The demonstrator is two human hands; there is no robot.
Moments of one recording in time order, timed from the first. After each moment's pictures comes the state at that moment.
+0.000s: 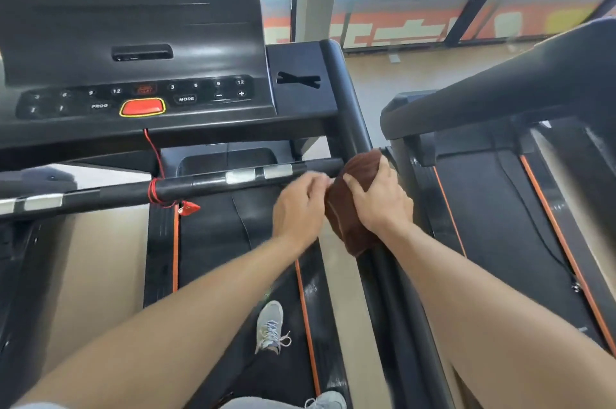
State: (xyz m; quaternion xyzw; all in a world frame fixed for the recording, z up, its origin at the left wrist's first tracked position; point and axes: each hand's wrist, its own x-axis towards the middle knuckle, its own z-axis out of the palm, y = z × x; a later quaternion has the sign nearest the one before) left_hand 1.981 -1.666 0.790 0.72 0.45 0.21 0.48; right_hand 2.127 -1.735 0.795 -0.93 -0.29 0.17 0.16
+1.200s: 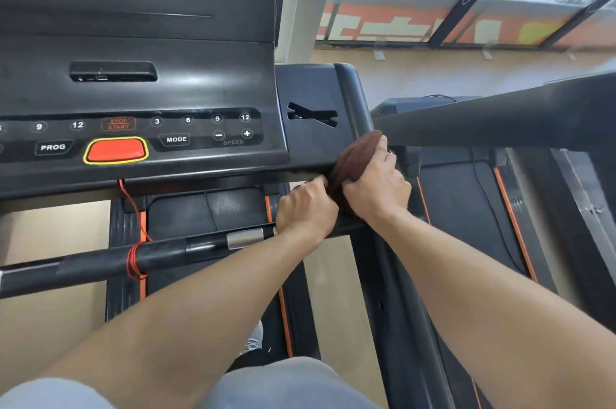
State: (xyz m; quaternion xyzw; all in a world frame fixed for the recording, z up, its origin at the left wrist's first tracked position) left_hand 2.049 -1.548 0.774 0.81 0.47 0.01 0.34; right_hand 2.169 -1.595 0.794 -0.95 -0.29 0.11 0.03
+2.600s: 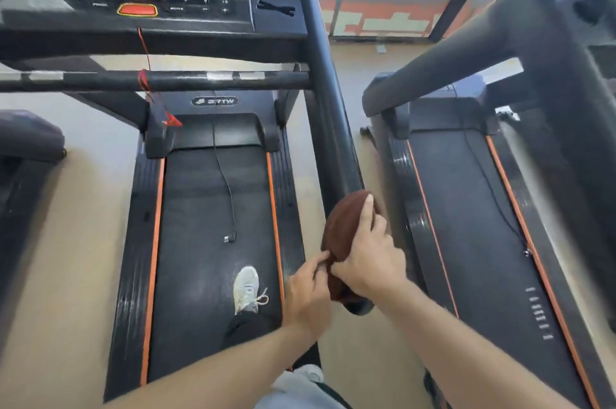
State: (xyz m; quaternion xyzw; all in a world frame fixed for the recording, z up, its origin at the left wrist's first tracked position) left_hand 1.861 -2.011 0.735 0.57 0.49 0.18 0.63; right_hand 1.989 -2.021 0.799 -0.90 -0.36 0.24 -0.03
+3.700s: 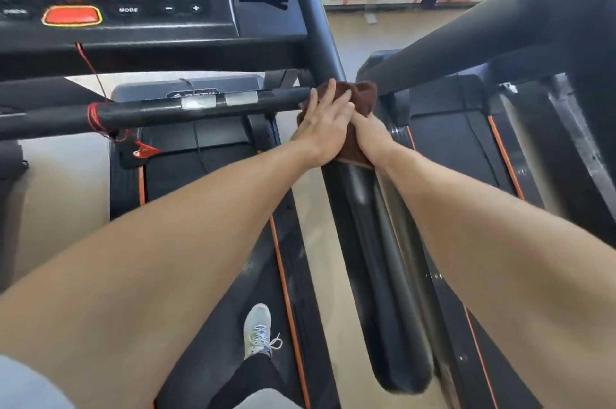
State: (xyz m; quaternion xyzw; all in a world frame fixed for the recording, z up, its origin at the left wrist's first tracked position) left_hand 2.047 -1.696 0.786 0.81 0.32 0.04 0.49; right_hand 2.139 -1.773 0.796 -0.81 -0.19 0.37 0.41
